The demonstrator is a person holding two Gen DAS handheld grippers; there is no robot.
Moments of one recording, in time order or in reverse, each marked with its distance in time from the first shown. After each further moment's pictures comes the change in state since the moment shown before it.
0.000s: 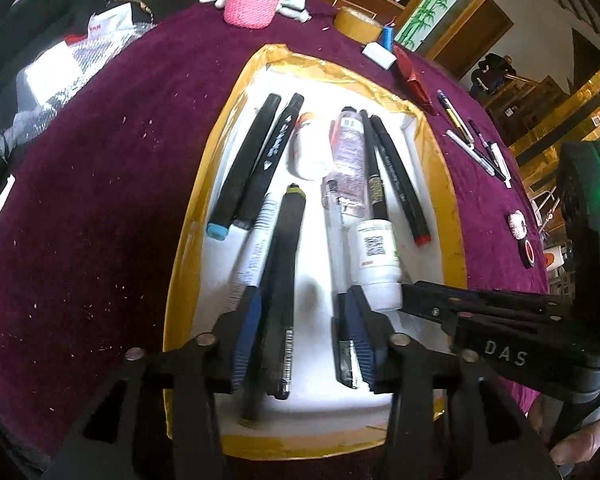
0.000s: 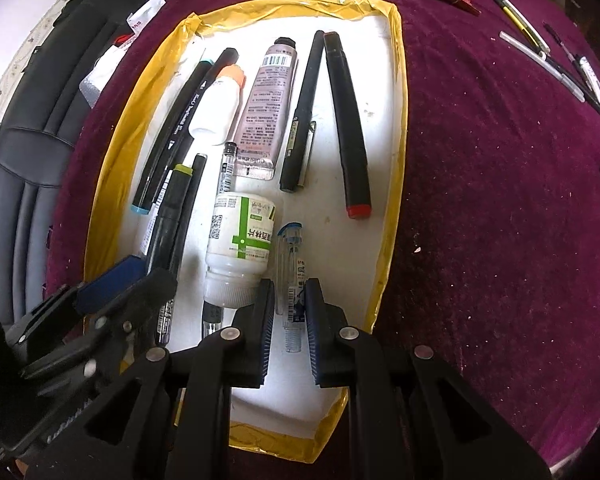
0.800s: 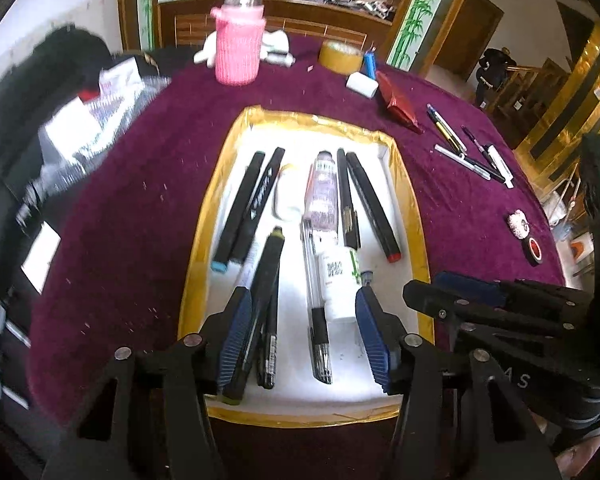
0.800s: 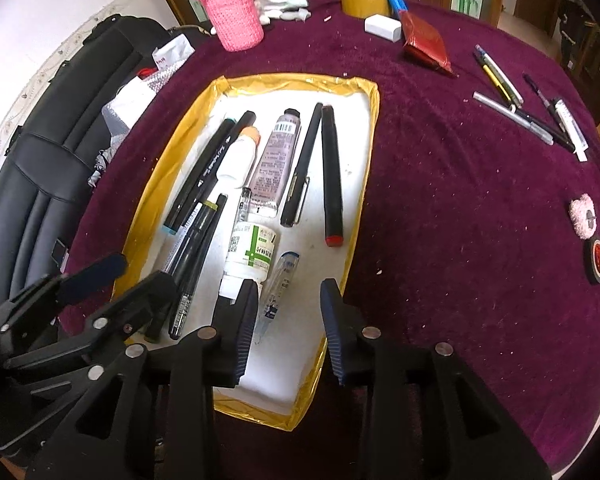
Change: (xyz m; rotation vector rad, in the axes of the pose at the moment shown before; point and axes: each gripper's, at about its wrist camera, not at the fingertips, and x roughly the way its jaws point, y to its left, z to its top) left arm -0.045 -0.050 0.003 0.110 -0.120 0.153; right arm -0.056 0.000 -0.019 -0.066 -0.200 -0.009
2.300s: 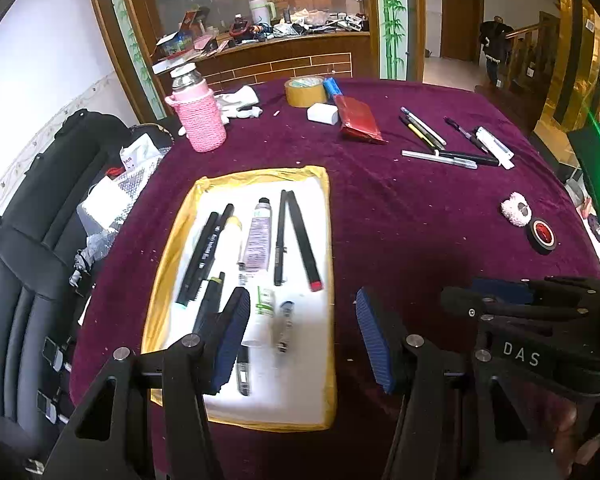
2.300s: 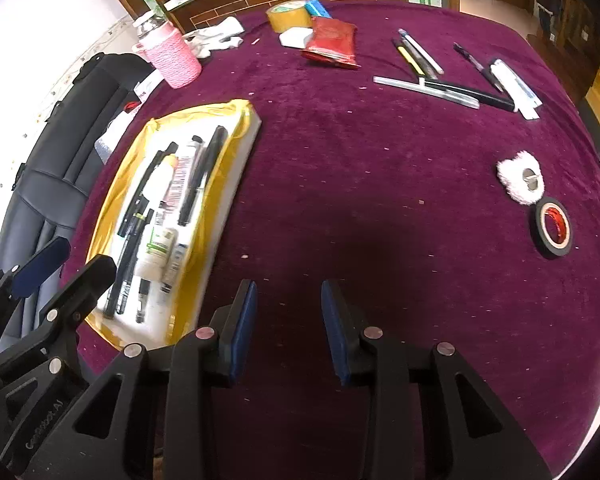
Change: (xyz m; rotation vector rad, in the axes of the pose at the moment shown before) left arm -0.016 -0.146 -0.001 0.172 -0.106 0.241; right arm -0.043 -0.130 -0.023 0.088 -0.047 0.056
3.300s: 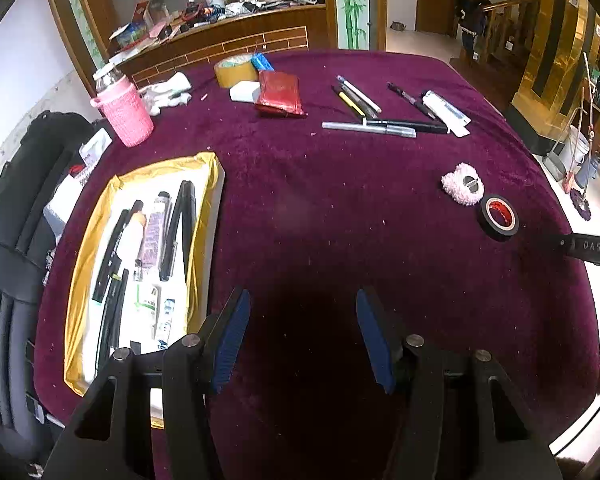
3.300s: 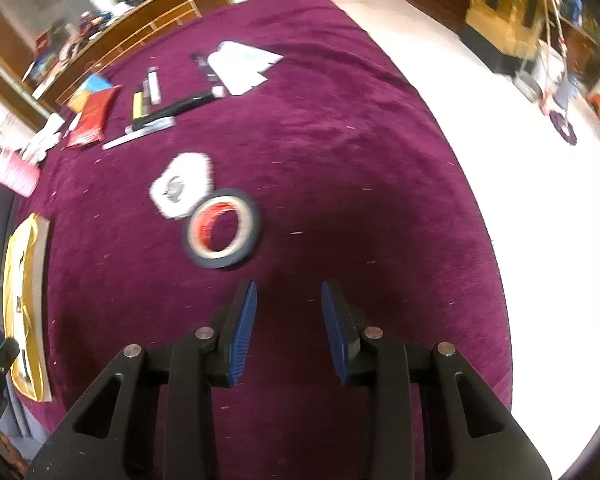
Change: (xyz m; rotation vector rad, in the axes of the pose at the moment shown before) left arm 0.022 -0.102 0.009 0.050 0.100 -0.073; right arm -0.055 -0.263 -0.015 0.371 -0.051 -0.218
